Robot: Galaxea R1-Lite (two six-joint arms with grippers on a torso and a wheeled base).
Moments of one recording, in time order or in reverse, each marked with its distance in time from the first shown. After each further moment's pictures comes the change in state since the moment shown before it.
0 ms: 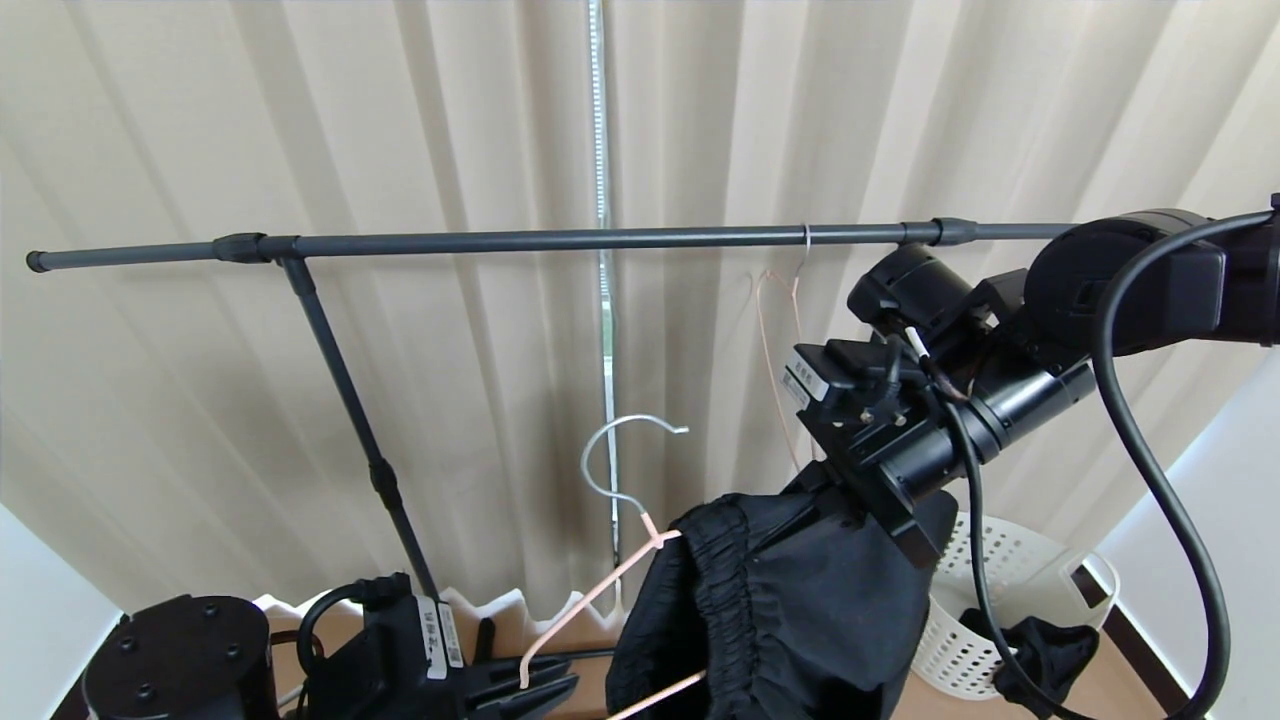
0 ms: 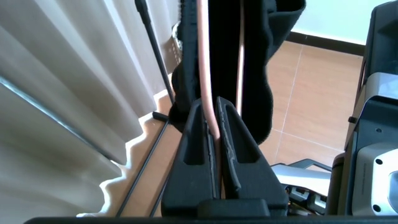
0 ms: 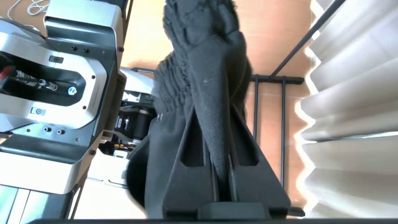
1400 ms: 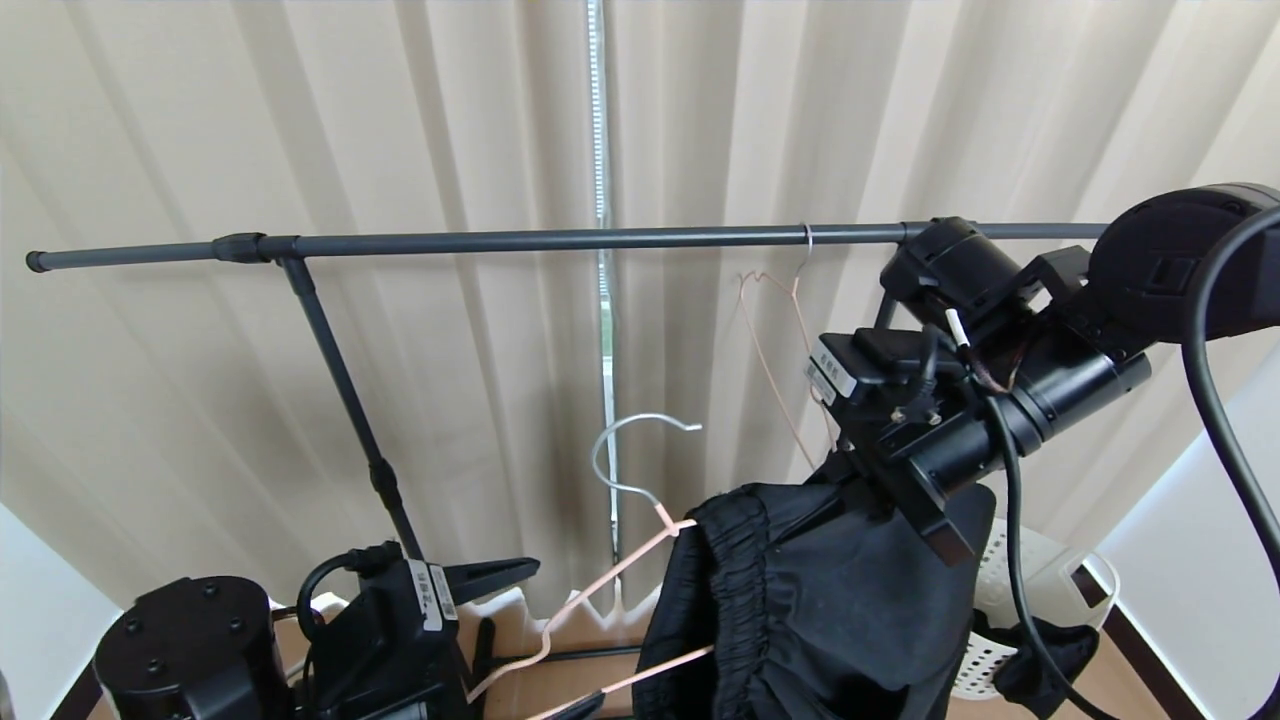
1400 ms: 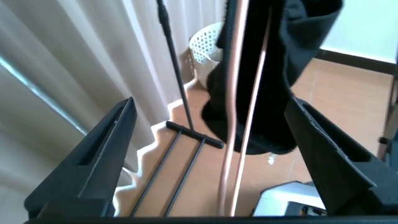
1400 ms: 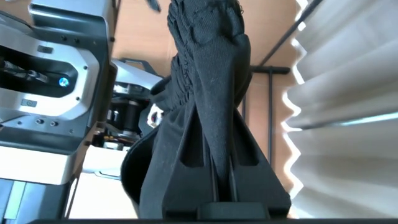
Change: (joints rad) left arm 0.066 0.087 0.000 -0.156 0.005 -0.010; right arm -0.003 -0.070 0.018 -0.001 -0.083 0.002
